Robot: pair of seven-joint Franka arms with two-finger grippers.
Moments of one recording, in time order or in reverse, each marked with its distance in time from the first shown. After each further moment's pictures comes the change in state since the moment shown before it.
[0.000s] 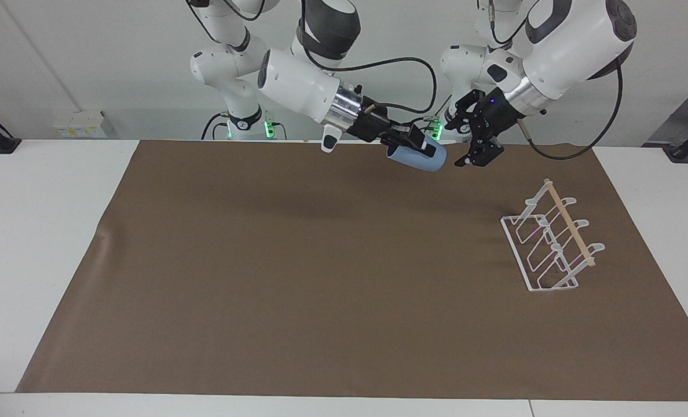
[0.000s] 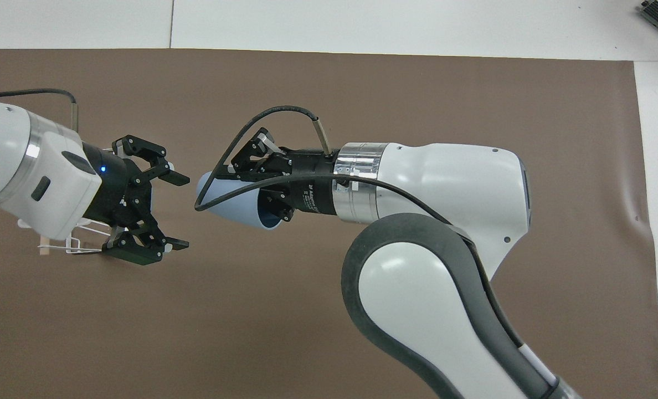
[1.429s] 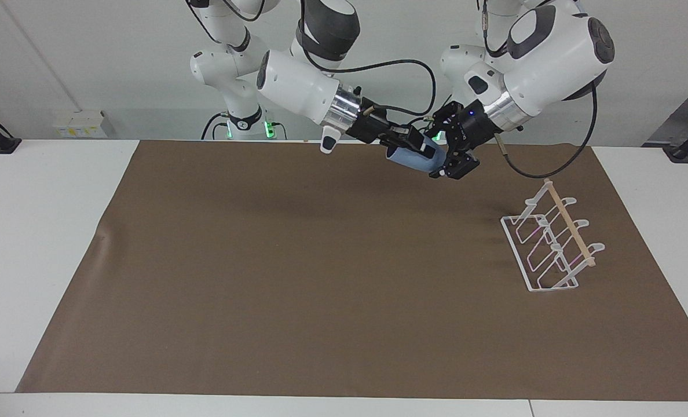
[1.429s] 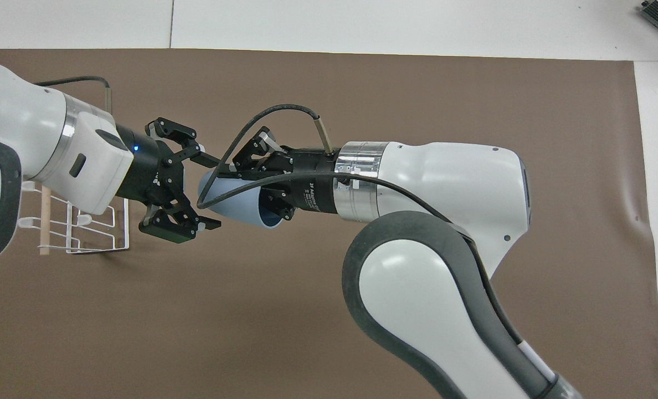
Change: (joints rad) left arm -0.012 0.079 -0.051 0.045 -0.096 0.088 0.005; right arm 0.000 0.003 -0.002 0.001 0.000 0.000 0.001
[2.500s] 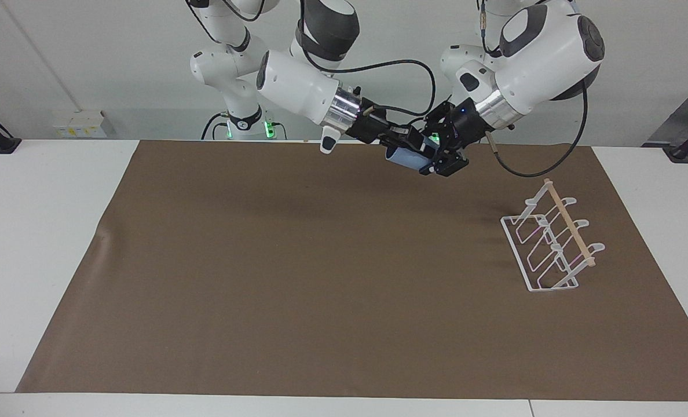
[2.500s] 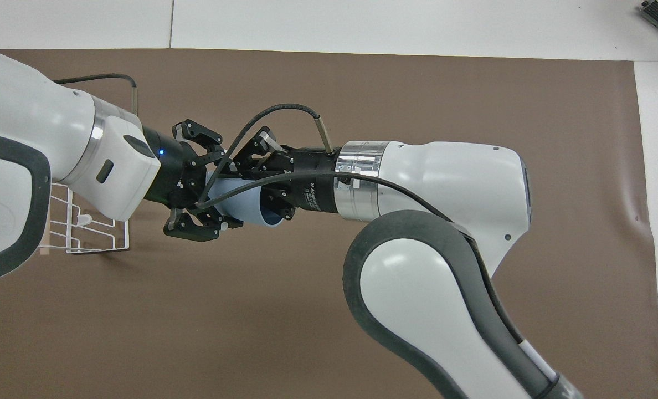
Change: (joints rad) left arm 0.000 0.002 -0.016 0.001 -0.003 0.014 0.023; right arm -0.001 0.000 -0.001 0.001 0.000 -0.003 0.000
